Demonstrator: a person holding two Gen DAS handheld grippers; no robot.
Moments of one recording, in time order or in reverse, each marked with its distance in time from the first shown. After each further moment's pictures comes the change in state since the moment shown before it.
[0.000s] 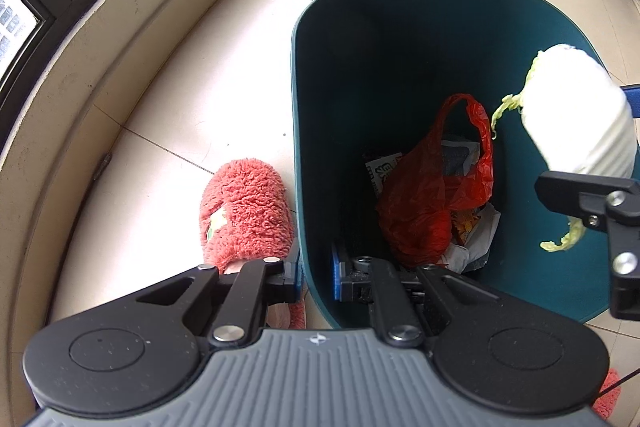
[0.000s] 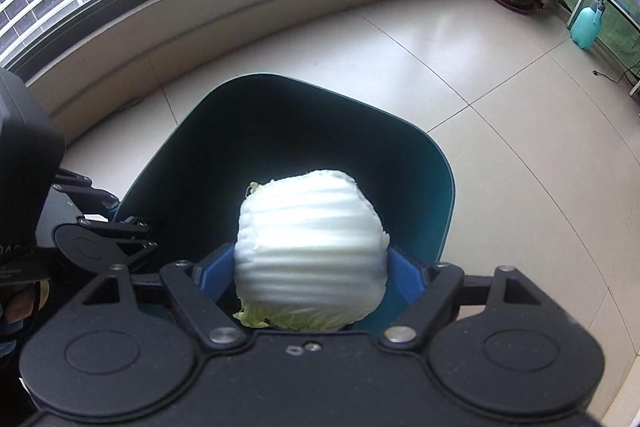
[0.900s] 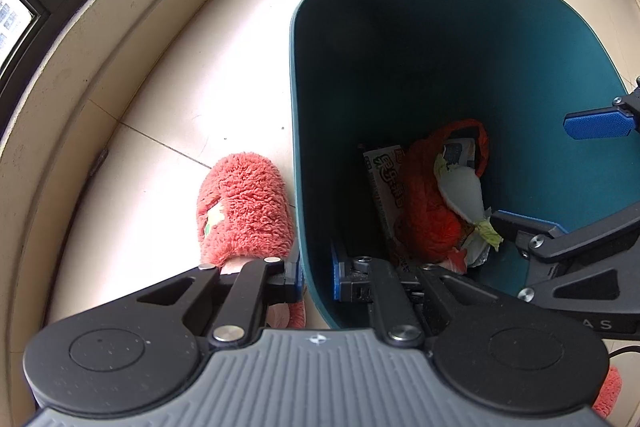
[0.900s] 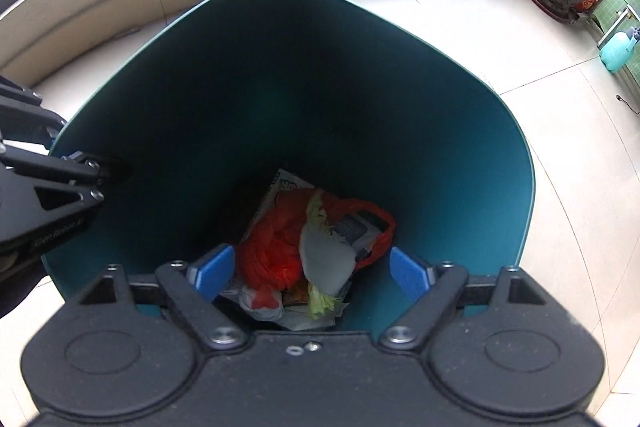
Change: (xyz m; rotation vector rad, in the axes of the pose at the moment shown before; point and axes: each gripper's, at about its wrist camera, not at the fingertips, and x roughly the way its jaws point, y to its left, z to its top) left arm 0.005 -0.001 0.004 0.005 0.020 0.000; right arm 0.048 0.013 -0.015 -0.110 0.068 -0.004
